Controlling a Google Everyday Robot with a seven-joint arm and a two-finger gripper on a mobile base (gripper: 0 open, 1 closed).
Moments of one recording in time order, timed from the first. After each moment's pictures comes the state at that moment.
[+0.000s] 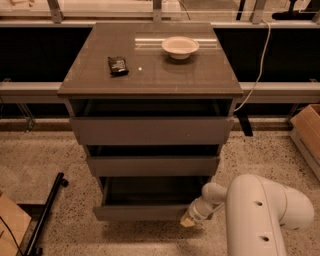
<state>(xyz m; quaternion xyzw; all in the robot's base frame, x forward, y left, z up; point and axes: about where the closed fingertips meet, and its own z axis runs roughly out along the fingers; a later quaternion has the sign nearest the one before) 0.539 -0.138 0.171 -0.52 0.82 0.22 0.10</state>
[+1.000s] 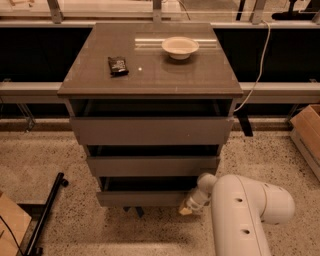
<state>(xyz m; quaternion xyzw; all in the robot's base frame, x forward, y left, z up) 0.593 -0.134 0.157 -0.56 0.80 0.20 0.11</state>
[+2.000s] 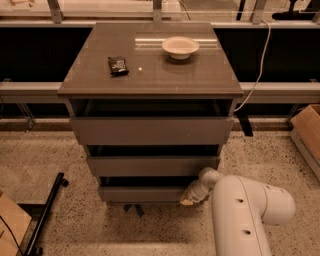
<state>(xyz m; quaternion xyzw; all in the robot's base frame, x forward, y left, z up) 0.646 -0.142 0.172 -0.56 0.79 0.16 0.16</state>
